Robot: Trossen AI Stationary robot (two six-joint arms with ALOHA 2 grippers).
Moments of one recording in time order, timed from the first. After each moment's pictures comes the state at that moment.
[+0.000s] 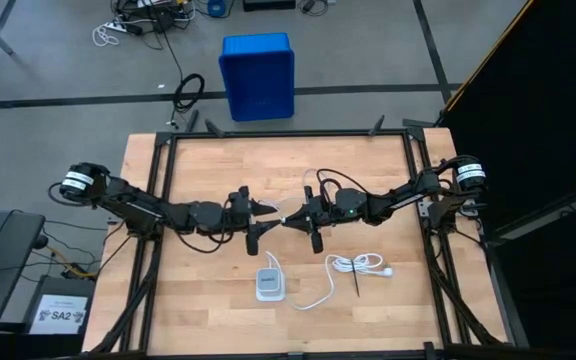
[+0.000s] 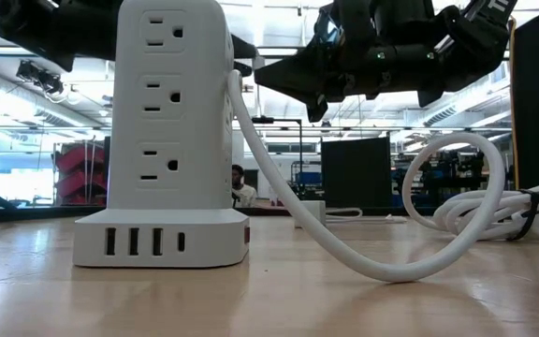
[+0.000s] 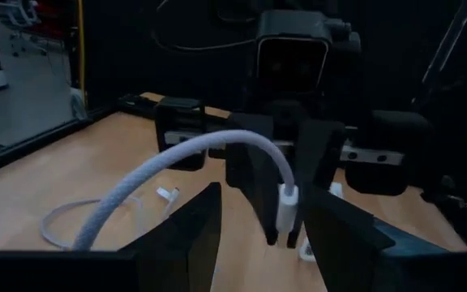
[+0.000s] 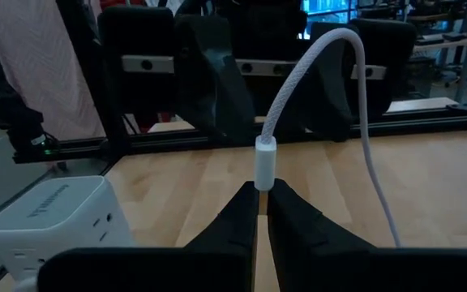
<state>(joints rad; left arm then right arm) -0.18 1.37 0.52 0.81 -0.35 -0.24 0.04 1.72 0.71 0.96 -0.08 0.12</state>
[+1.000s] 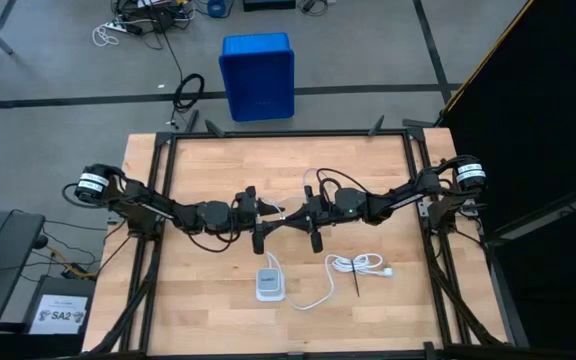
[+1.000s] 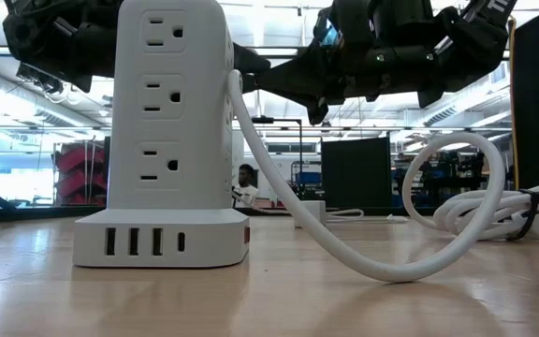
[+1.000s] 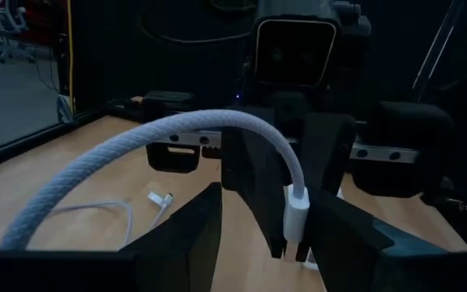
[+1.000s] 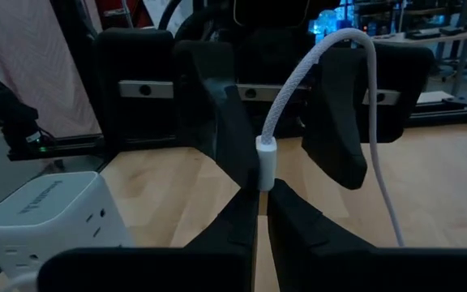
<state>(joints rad) -0.13 1.51 0.52 0.97 -0.30 -0.22 0.04 1.72 0.71 0.94 -0.08 0.13</state>
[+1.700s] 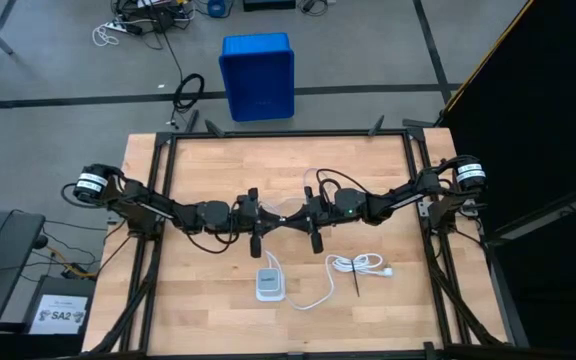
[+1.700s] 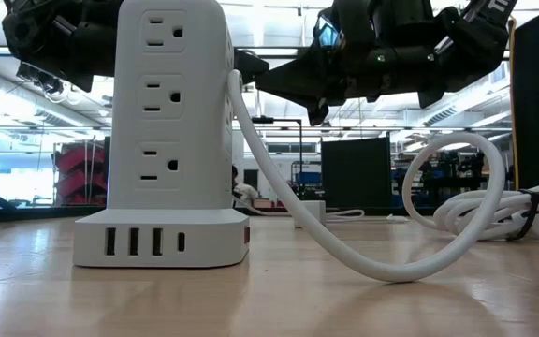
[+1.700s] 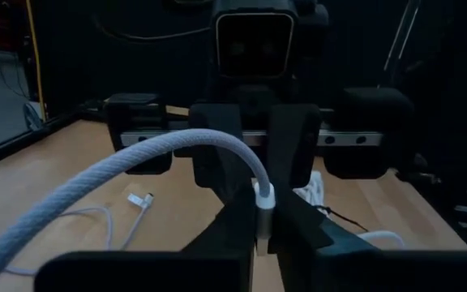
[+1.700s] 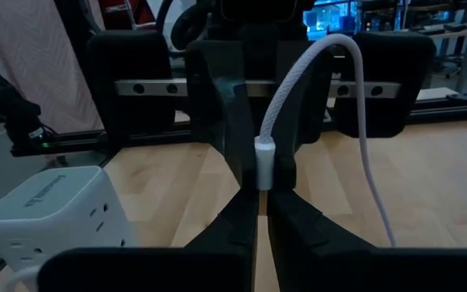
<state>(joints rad) -0.13 1.50 0.52 0.95 -0.21 -0.16 0.04 1.72 0.71 0.94 -0.08 0.13</state>
